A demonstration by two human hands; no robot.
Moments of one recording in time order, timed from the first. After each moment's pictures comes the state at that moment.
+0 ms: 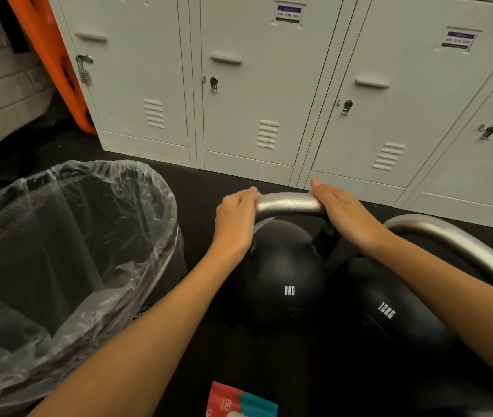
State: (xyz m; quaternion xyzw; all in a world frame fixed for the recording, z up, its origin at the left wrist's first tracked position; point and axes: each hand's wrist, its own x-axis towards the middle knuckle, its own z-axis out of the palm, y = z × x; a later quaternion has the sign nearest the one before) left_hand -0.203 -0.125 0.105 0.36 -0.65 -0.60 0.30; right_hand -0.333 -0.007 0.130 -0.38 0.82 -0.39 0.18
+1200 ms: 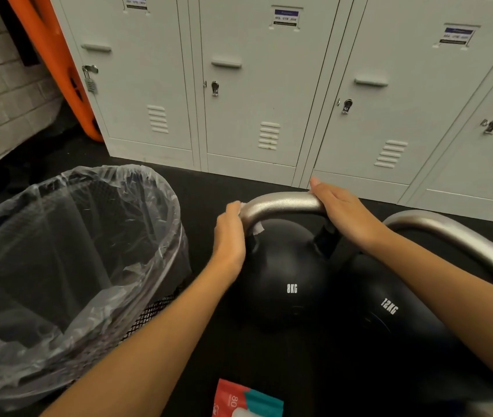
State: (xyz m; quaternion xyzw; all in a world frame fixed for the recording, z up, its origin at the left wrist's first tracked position) left_hand -0.191 -0.121 0.085 0.40 -0.59 -0.65 0.25; right_hand -0.330 -0.006 0.130 -0.39 0.82 -0.39 0.18
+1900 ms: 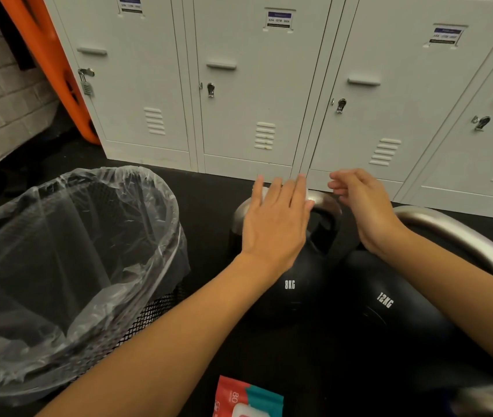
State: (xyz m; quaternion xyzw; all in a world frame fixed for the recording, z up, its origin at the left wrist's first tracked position) left_hand -0.216 -0.085 0.100 0.19 -0.94 0.00 0.30; right_hand -0.333 0.004 0.138 -0.22 0.75 -0.61 0.14
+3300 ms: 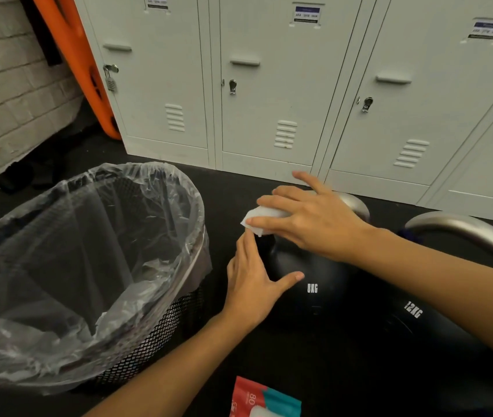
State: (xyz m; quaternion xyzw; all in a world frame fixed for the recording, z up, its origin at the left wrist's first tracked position) left_hand -0.150 -0.092 0.027 0.31 -0.83 -0.39 0.26; right_hand -0.302 -0.044 0.122 -0.75 0.60 0.04 -0.26
